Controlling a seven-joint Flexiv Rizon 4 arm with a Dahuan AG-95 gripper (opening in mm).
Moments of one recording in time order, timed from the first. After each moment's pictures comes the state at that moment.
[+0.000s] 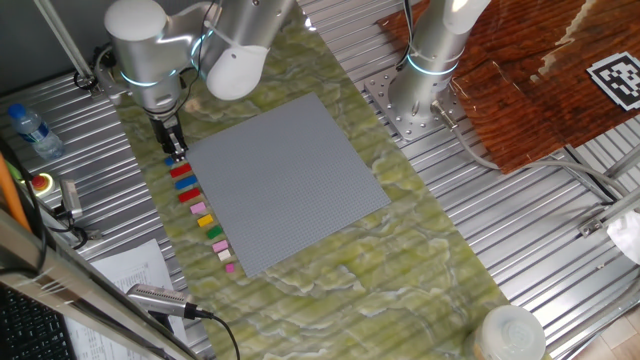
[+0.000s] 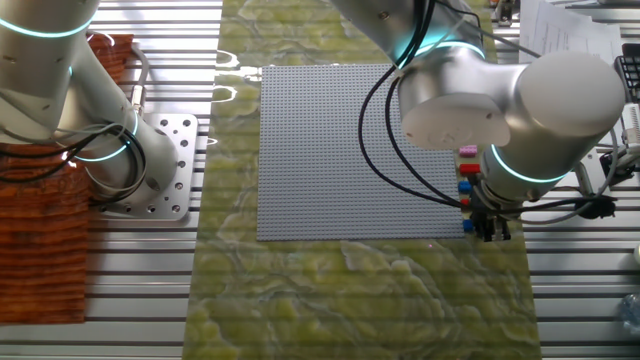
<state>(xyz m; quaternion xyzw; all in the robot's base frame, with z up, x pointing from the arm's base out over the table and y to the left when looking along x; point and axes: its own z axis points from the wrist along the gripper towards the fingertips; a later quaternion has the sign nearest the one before) 0.643 -0.118 0.013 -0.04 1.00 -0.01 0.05</state>
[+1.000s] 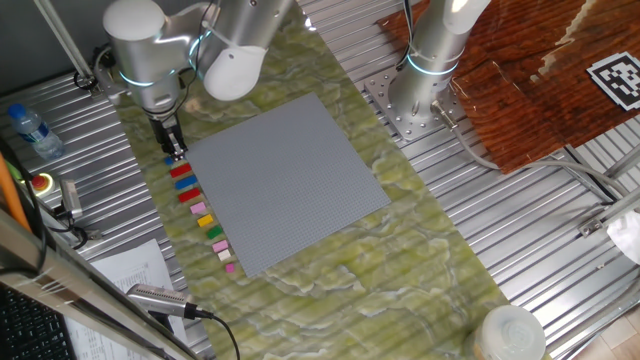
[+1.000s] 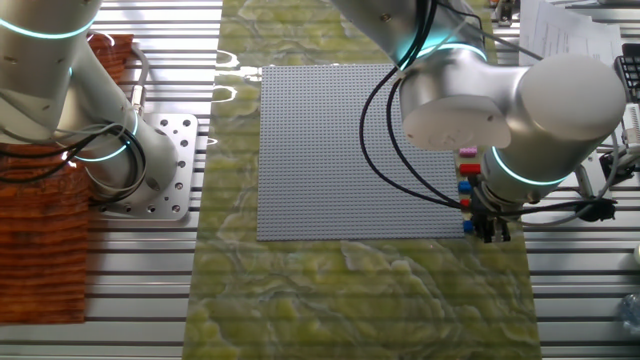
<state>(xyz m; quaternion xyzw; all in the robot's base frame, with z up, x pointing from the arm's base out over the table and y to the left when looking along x) 0.644 -0.118 0.011 -0.03 1.00 -0.01 0.04</state>
